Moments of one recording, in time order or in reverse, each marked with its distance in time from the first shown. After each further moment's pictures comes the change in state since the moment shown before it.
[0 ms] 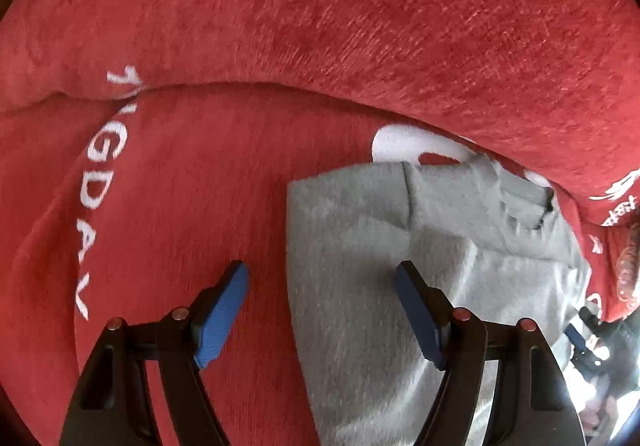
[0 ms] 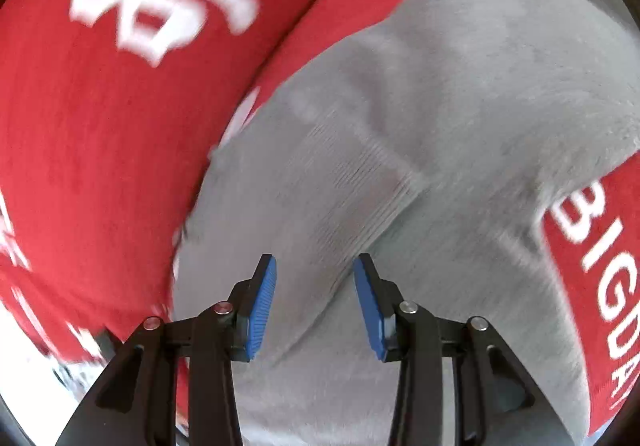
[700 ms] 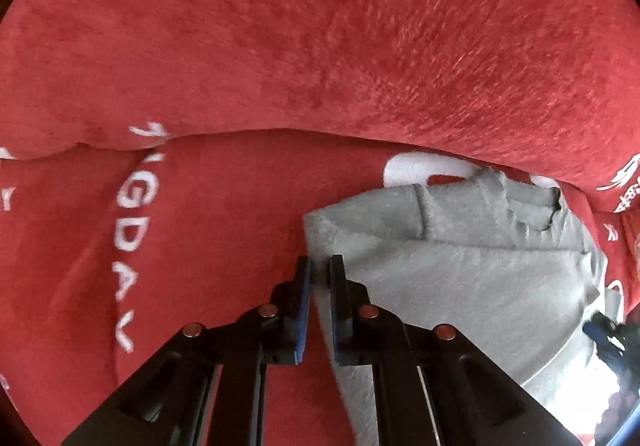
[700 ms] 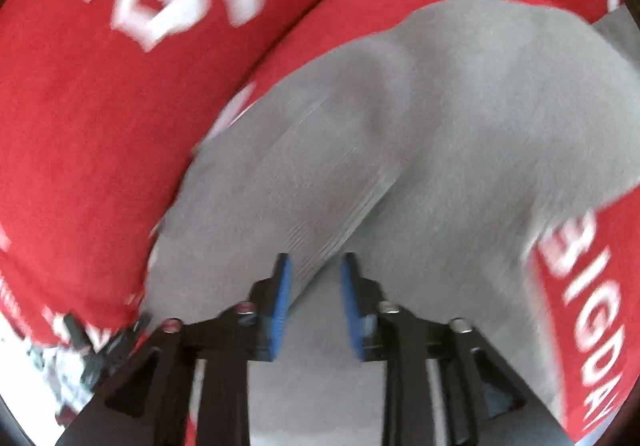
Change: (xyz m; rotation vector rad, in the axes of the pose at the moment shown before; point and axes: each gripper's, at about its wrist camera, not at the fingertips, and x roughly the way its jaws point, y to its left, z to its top) left arm -0.026 0.009 -0.006 0.089 -0.096 0.072; right arm -0.016 0.016 0.003 -0.147 0.050 -0.062
